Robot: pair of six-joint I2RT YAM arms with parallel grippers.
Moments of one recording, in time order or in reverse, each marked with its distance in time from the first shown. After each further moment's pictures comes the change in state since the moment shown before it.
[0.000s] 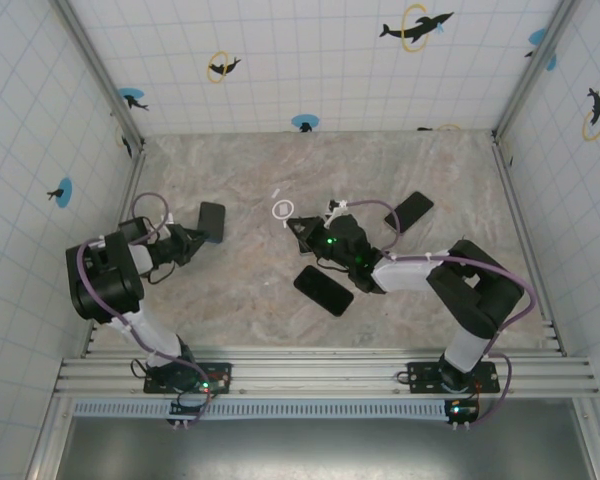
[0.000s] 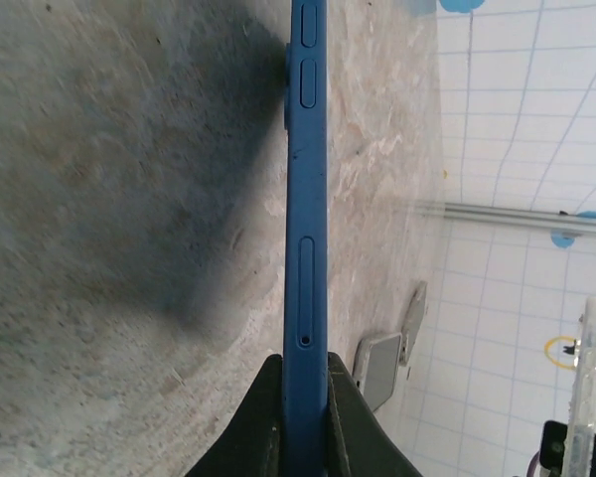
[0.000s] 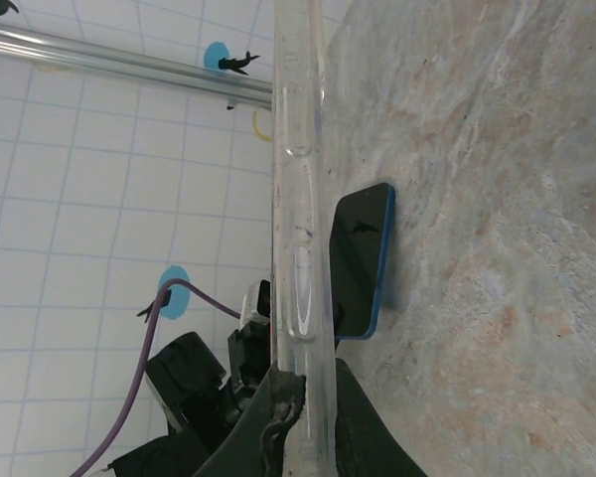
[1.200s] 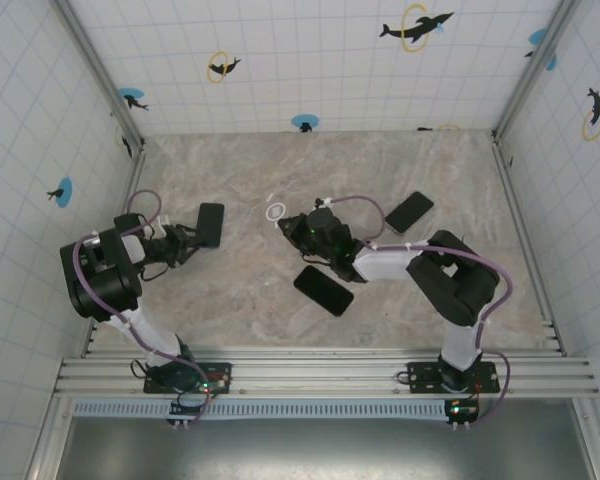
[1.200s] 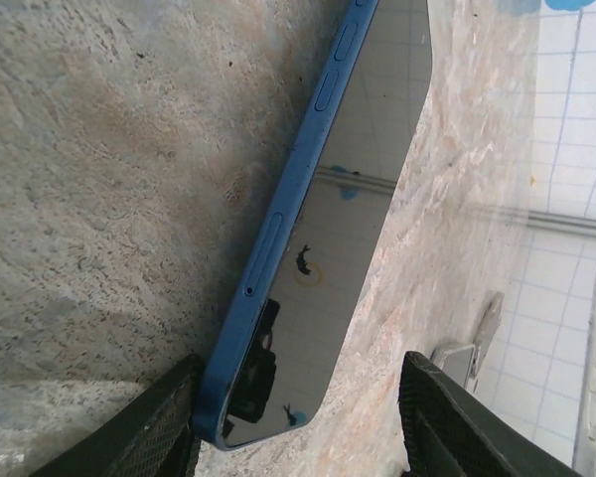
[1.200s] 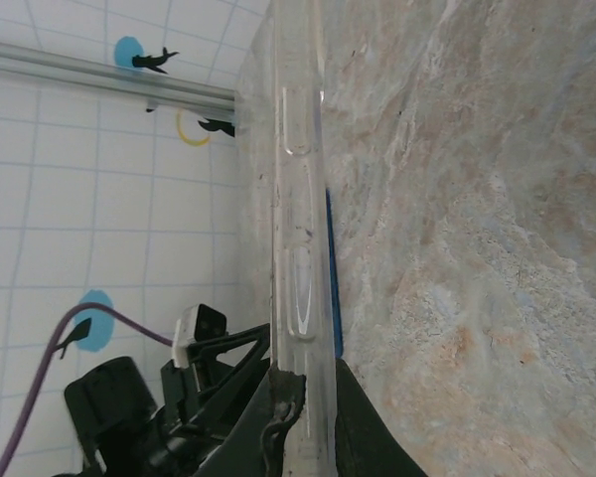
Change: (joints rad) left arm 0.034 0.013 0.121 -0.348 -0.141 0.219; right arm 0.033 0.153 0.206 -0.210 0.076 0.002
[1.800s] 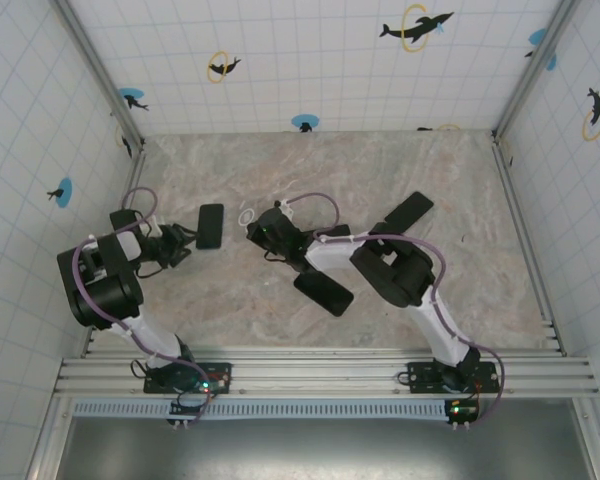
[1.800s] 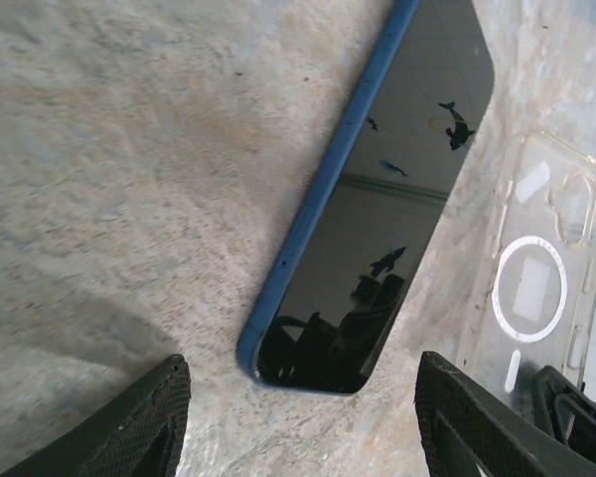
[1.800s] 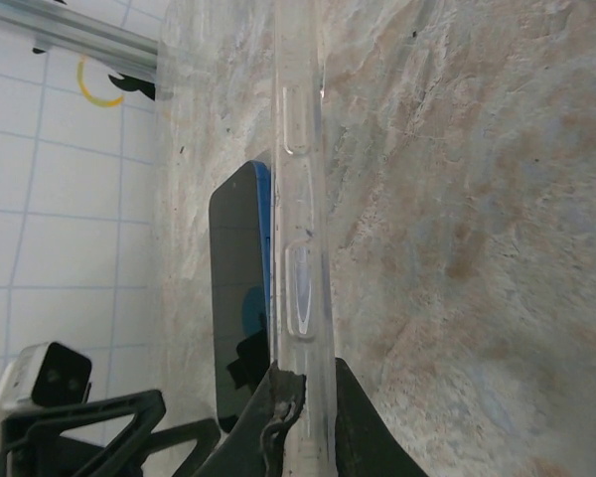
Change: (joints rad) left arm 0.003 -0.072 0.047 -0.183 -0.159 0.061; right arm 0.078 0.406 0.465 -0.172 0.083 -0.077
